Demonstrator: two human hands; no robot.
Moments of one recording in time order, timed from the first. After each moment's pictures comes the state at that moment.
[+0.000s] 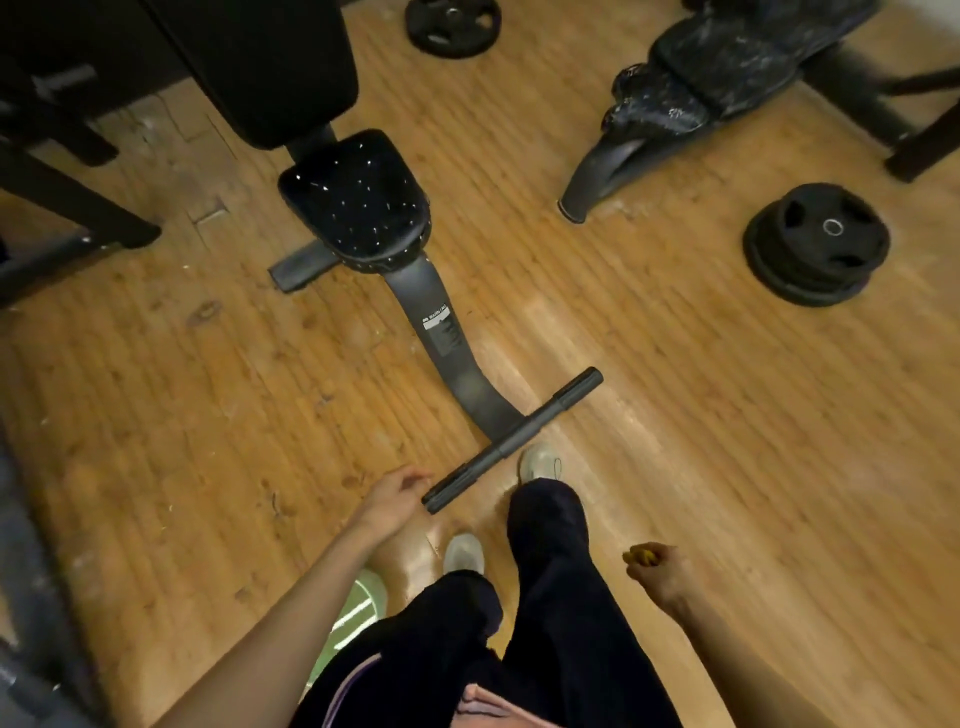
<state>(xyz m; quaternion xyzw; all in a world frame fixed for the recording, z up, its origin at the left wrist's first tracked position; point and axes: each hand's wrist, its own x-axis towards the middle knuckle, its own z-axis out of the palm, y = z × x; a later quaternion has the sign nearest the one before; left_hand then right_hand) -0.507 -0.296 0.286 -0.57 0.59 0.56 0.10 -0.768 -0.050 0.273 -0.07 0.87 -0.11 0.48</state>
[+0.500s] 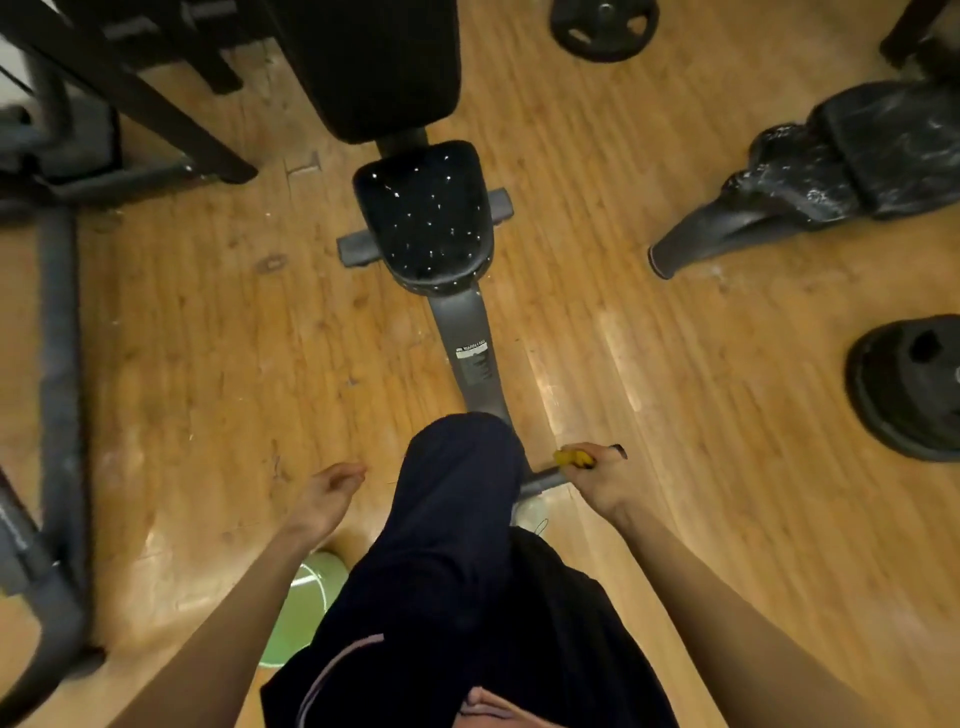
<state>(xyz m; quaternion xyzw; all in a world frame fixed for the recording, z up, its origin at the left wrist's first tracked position) -0.540 -0.375 0.304 -0.74 0.43 0.51 -0.02 -0.881 -0.332 0.303 -0.36 0.78 -0.14 0.49</state>
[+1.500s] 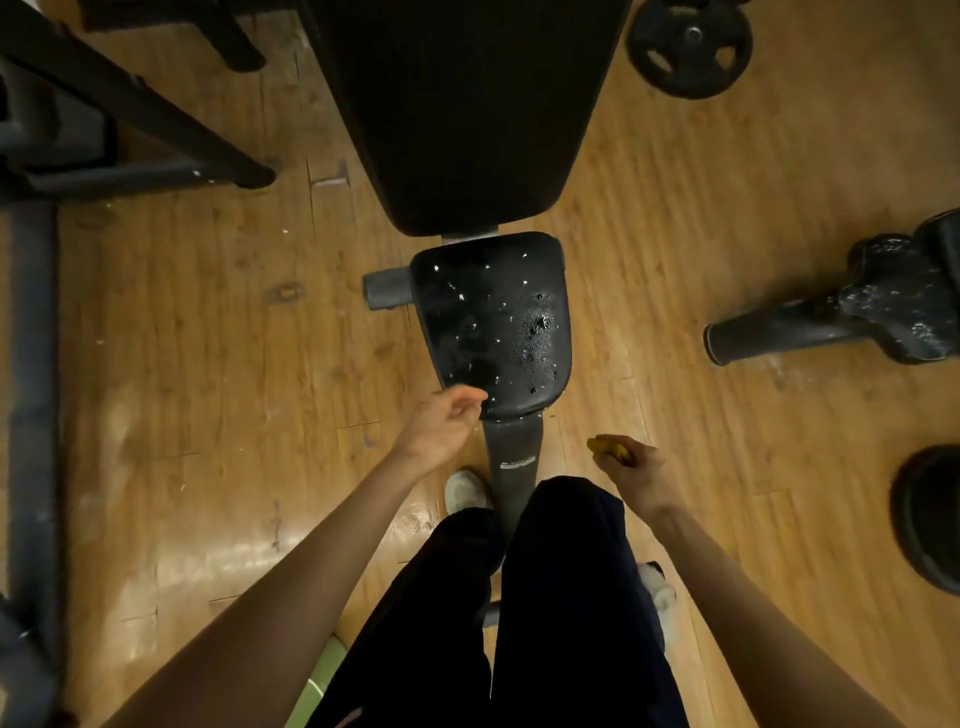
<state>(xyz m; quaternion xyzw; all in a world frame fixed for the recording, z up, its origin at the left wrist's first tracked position) -0.604 -0.742 0.310 -0.62 0.53 0.58 -0.06 -0.855 -0.658 0.272 -0.34 0.79 -0.16 0.49</state>
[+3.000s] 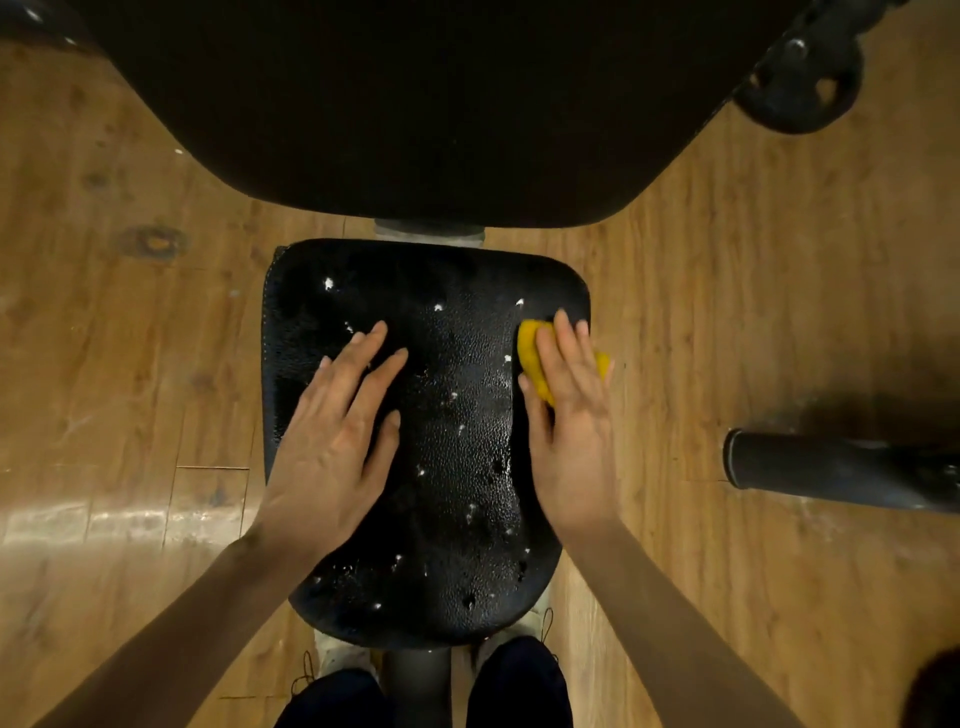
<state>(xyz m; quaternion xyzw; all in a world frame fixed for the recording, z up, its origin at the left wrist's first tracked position) -0.643 -0.879 0.055 -0.63 0.72 0.24 -0.16 -0.852 -0.911 0.049 -0.68 0.66 -0.24 0.22</state>
